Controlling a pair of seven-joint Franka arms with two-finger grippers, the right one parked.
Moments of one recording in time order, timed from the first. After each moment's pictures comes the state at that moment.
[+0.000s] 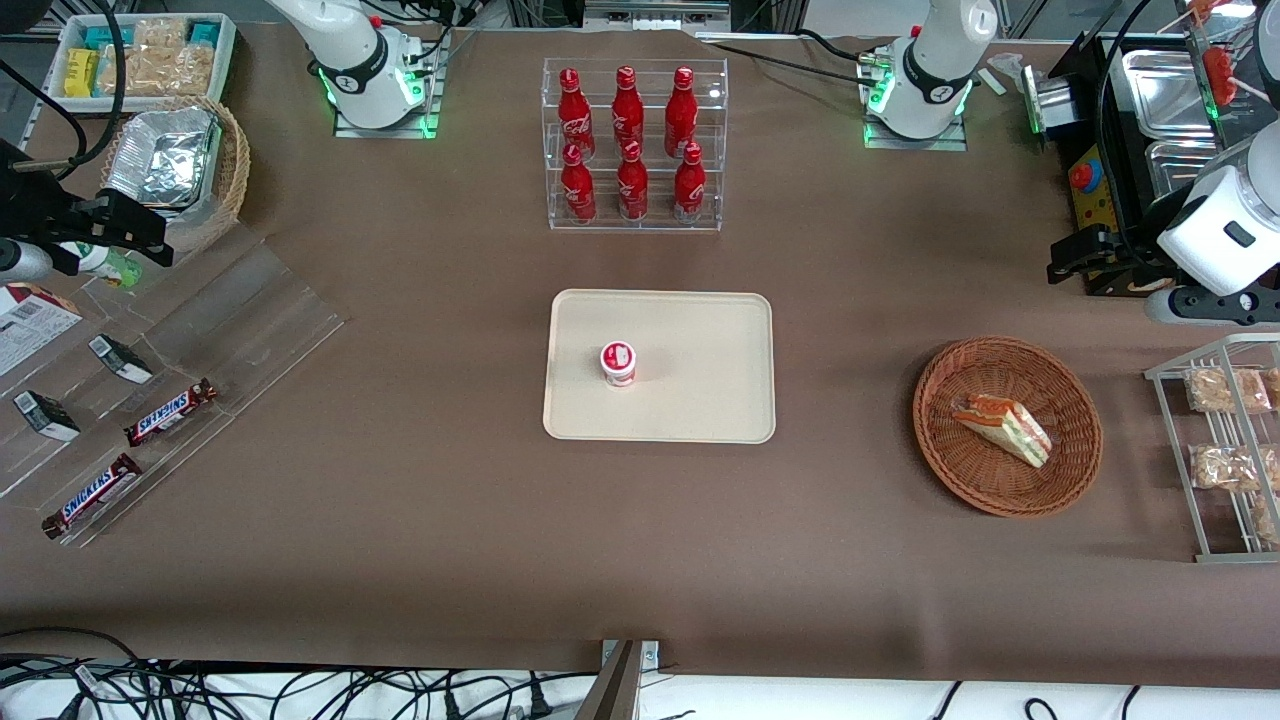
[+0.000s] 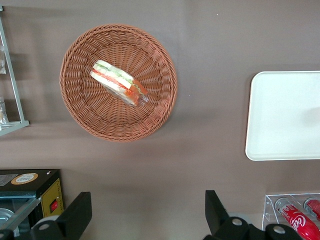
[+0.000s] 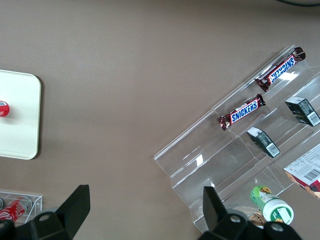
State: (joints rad) arm -0.03 0.13 -0.01 -1.49 -0.03 1.51 -0.03
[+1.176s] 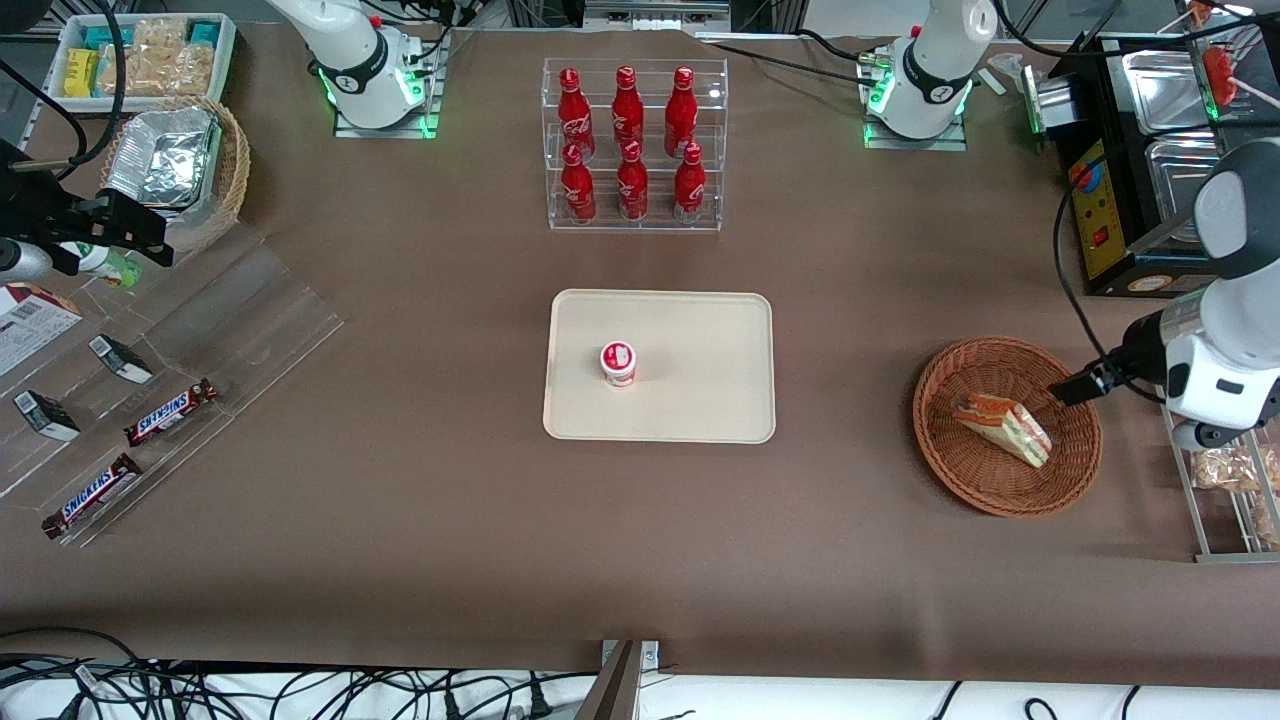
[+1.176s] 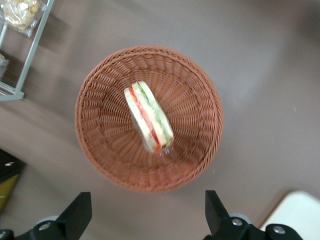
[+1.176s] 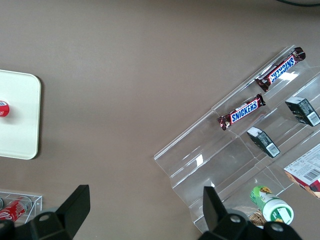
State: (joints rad) arm 0.01 0.34 0.04 -1.57 -0.01 1.85 -0.53
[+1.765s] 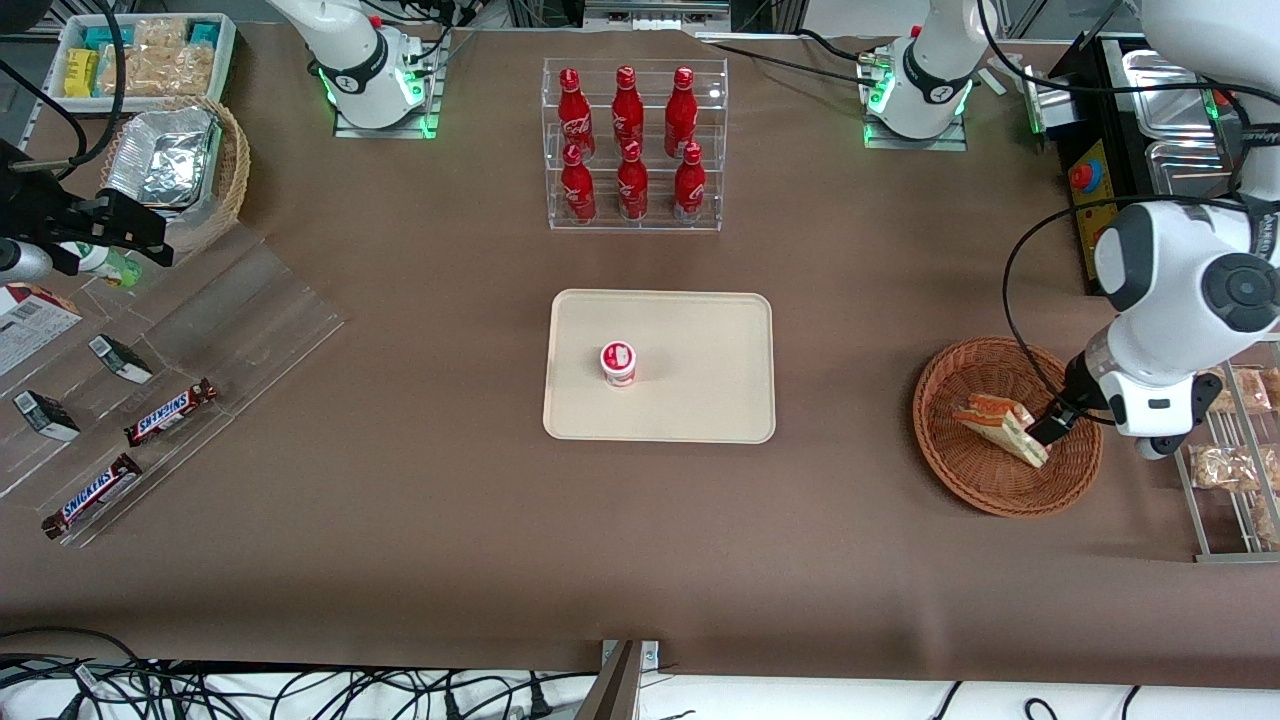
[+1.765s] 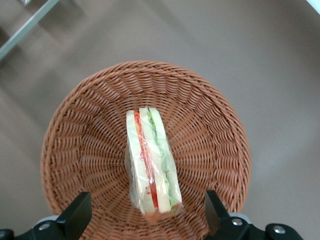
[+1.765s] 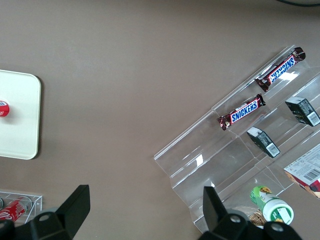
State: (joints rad) arm 0.02 0.36 0.04 -1.88 0.10 2.32 -0.88
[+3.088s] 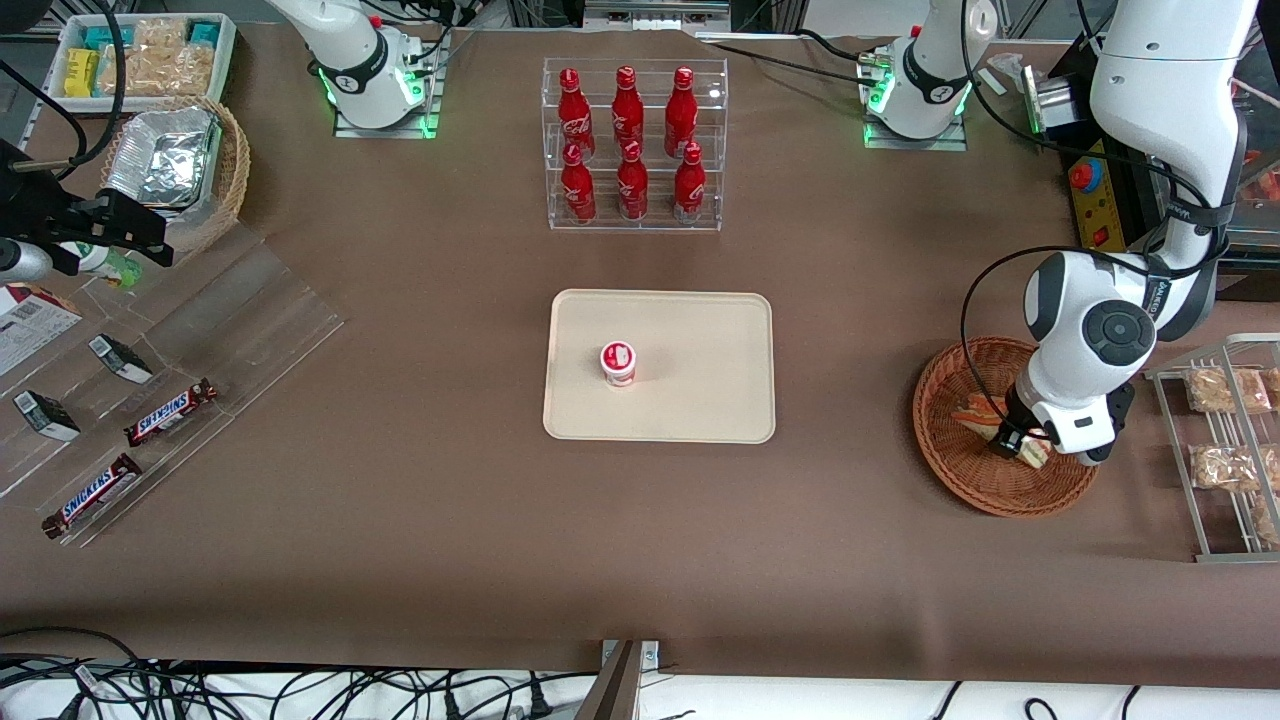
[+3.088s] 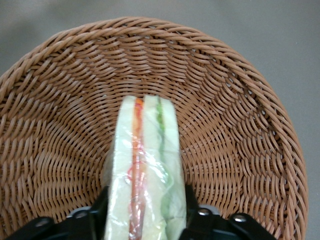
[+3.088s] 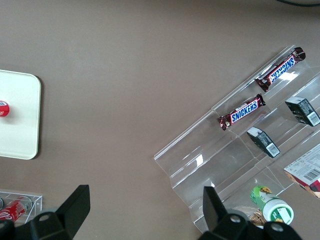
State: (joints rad) arm 0.01 0.52 0.03 -1.91 0.21 2.51 -1.17
